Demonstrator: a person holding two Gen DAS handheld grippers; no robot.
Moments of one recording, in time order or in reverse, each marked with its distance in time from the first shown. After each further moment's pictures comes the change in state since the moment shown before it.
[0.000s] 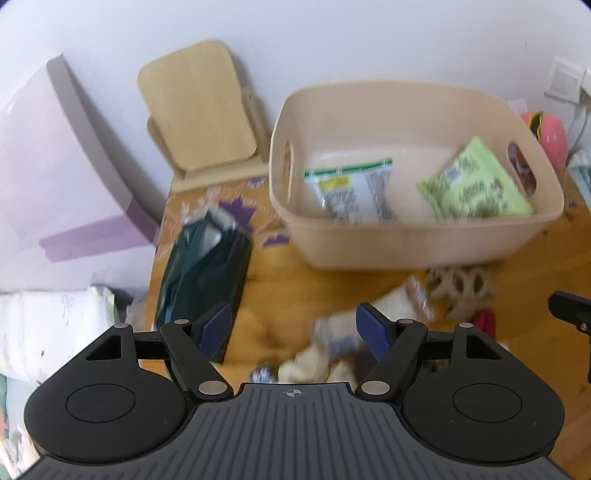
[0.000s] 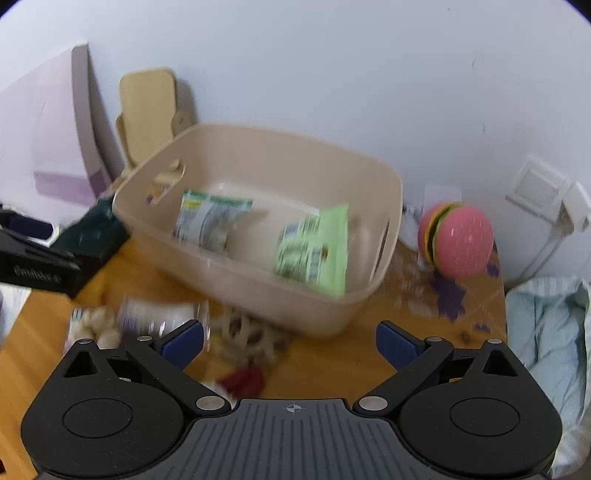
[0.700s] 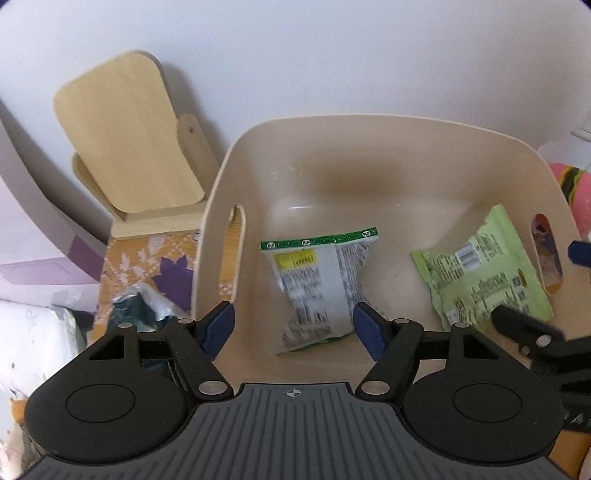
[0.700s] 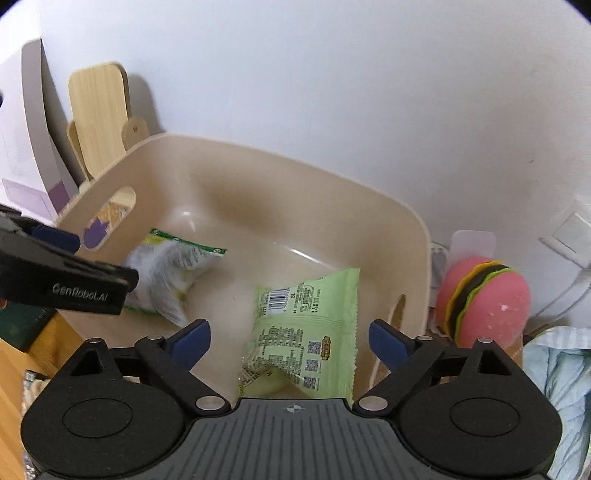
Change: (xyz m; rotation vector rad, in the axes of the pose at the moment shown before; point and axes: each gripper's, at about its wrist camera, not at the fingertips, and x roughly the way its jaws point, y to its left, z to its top) left arm 0.080 -0.007 0.101 -0.073 0.033 -0.053; right arm 0.084 -0.014 0.083 -0.048 0.021 0.008
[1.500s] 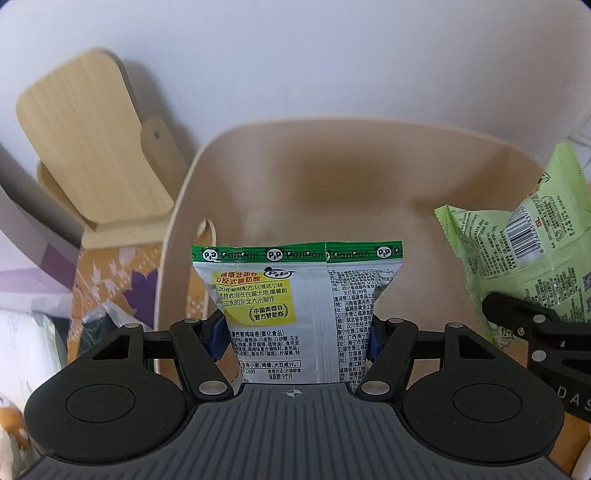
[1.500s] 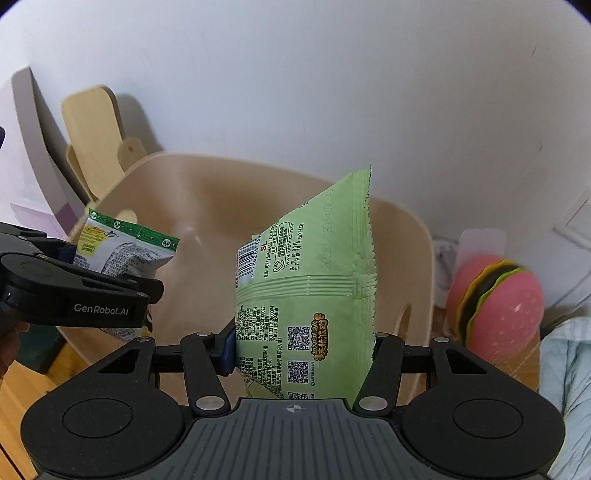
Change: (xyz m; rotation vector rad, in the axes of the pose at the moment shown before) left arm 0.036 -0.010 0.021 -0.033 0.043 -0.042; right arm 0.011 -0.018 0.016 0.028 0.034 0.097
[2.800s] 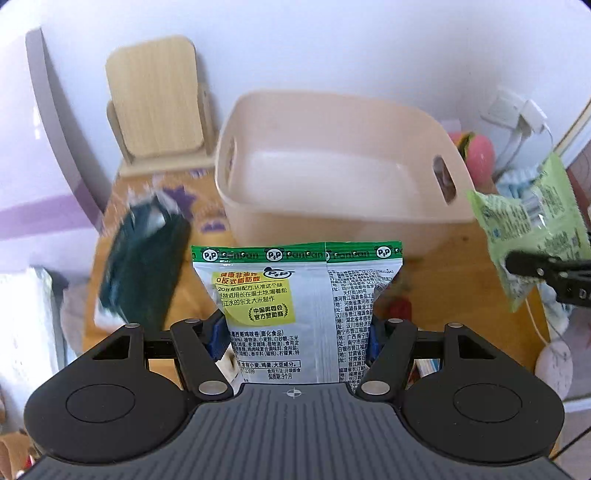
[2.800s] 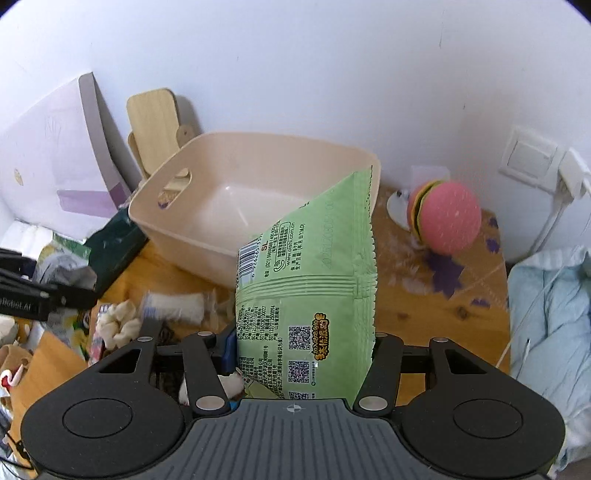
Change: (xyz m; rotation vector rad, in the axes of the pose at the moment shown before) left arm -0.137 0.028 -0.136 -0.101 -0.090 -0.086; right arm -0.128 -0.031 -0.110 -0.053 -0.067 0.137
